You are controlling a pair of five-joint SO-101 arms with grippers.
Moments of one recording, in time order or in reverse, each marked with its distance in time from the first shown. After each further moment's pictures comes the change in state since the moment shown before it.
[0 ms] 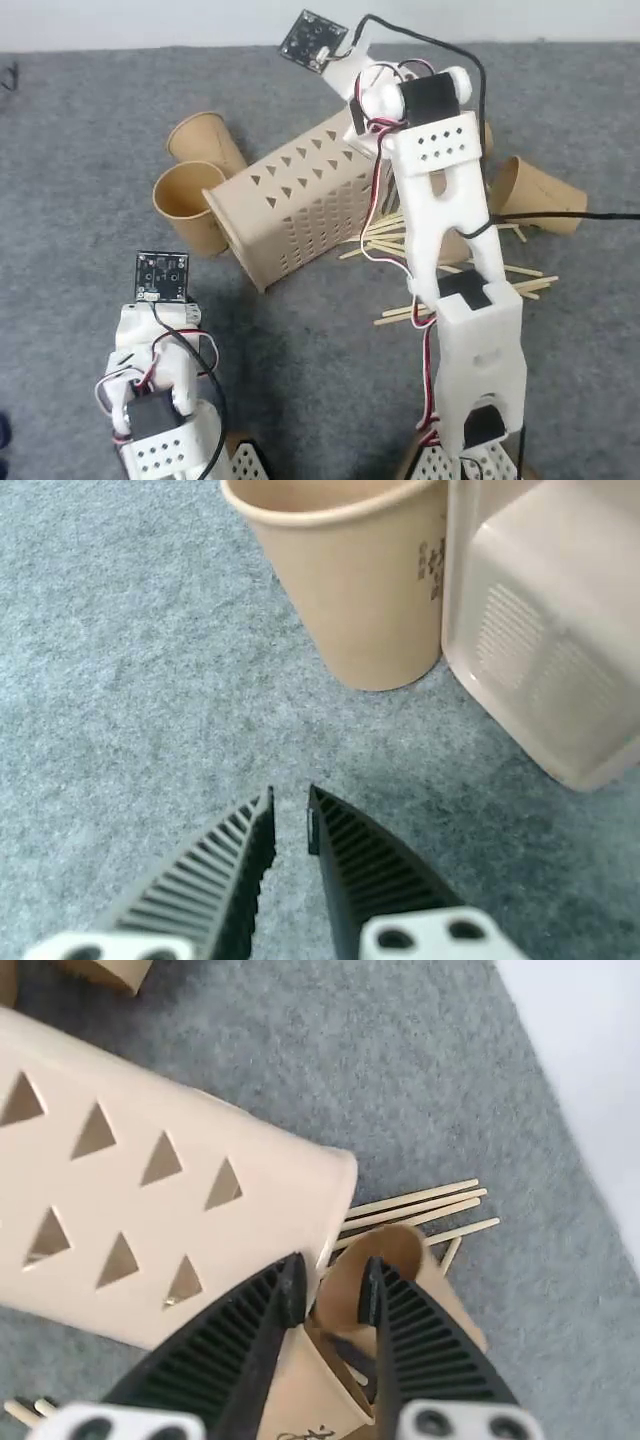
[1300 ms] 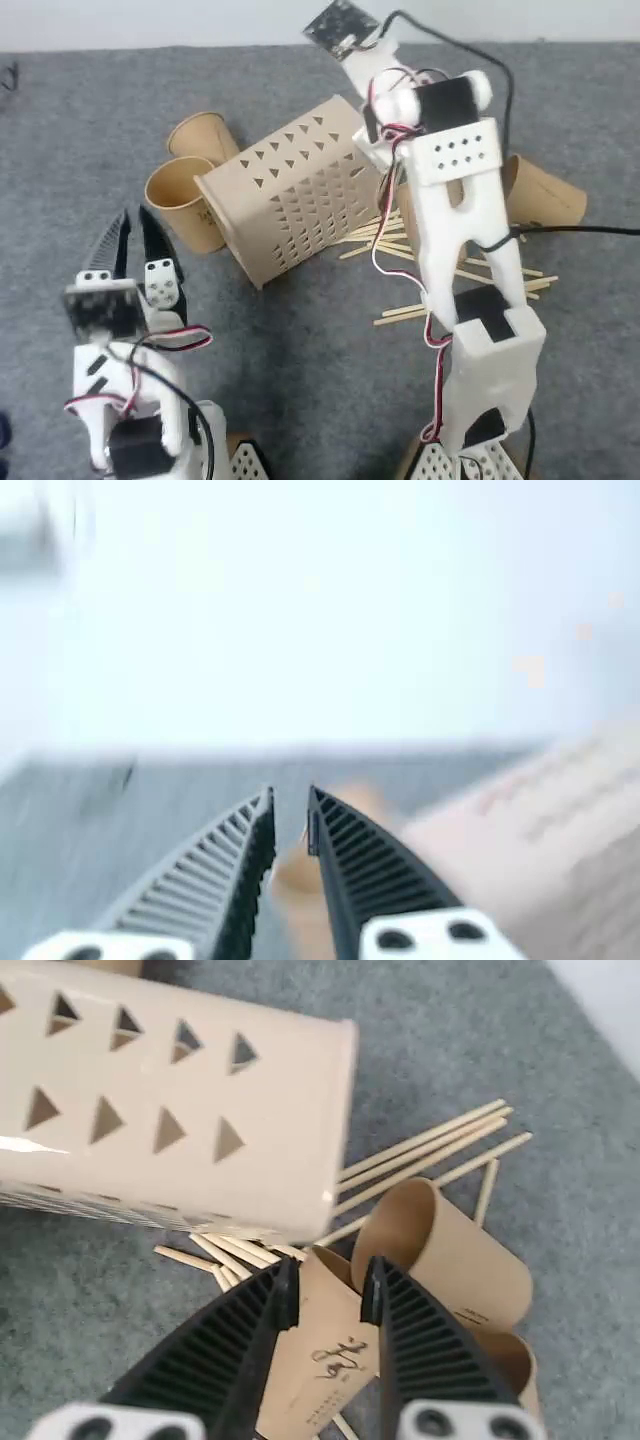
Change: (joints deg) left arm 7.9 0.0 -22.8 -16.7 13.6; right arm 1.4 -13.7 12.4 0.7 -13.7
